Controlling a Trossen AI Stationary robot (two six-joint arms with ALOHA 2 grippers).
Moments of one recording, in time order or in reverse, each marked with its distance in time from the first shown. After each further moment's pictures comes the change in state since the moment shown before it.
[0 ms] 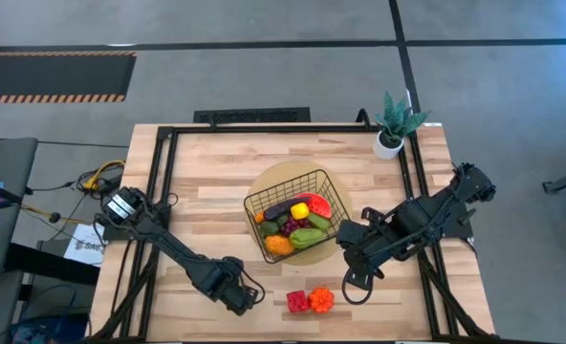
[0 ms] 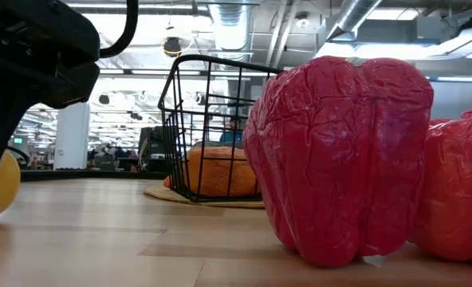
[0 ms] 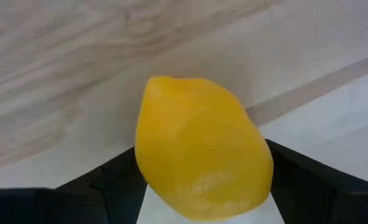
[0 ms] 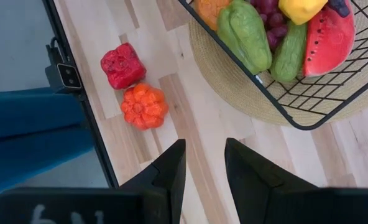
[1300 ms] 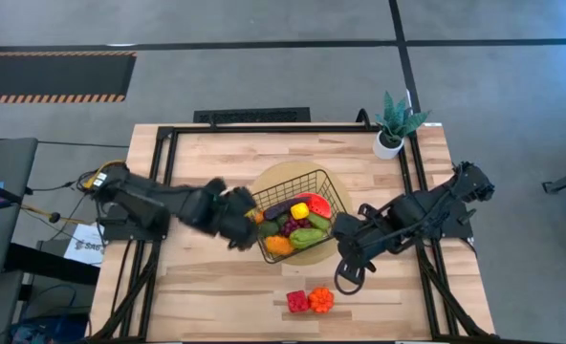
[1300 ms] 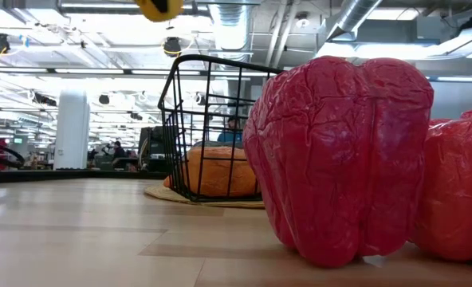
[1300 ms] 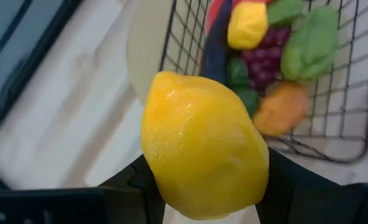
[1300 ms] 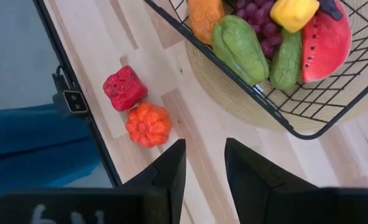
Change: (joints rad) left arm 0.318 -0.214 0.578 -0.777 -0.484 0.988; right arm -0.048 0.000 0.000 0.042 -0.002 0.051
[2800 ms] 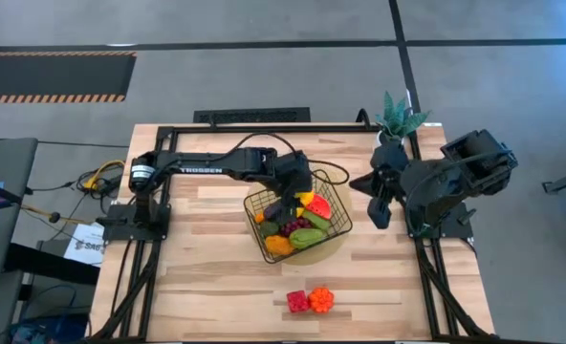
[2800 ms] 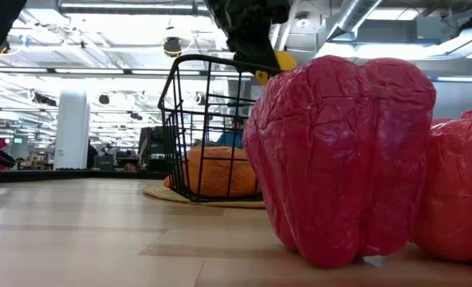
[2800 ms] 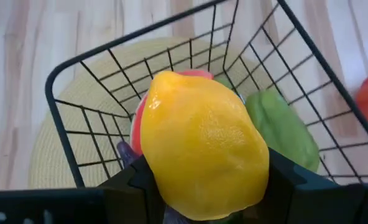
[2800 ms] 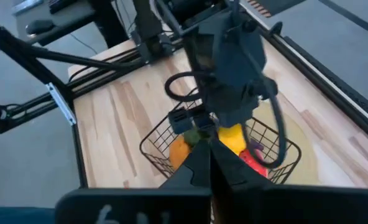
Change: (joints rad) left arm 0.412 0.245 -0.011 0.666 0.578 0.961; right arm -0.076 -0.086 0.456 -0.104 0.374 -0.202
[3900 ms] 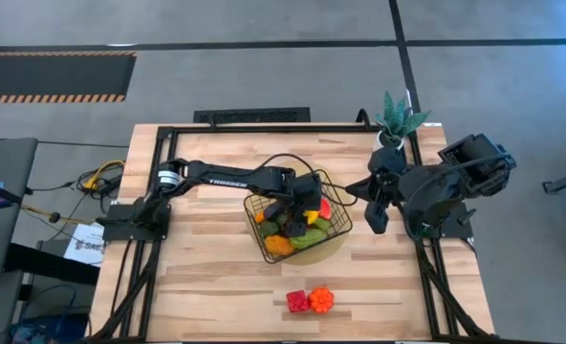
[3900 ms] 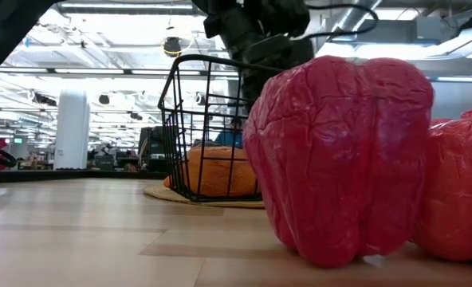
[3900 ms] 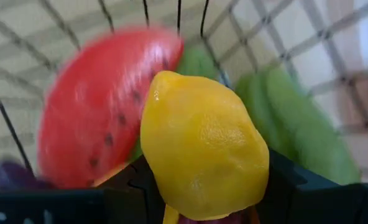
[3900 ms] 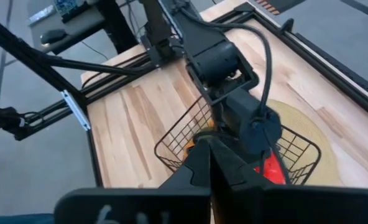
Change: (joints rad) left arm -0.040 0.204 0.008 0.068 0.073 -0.078; right arm 0.023 0.017 0.000 0.042 -0.006 0.047
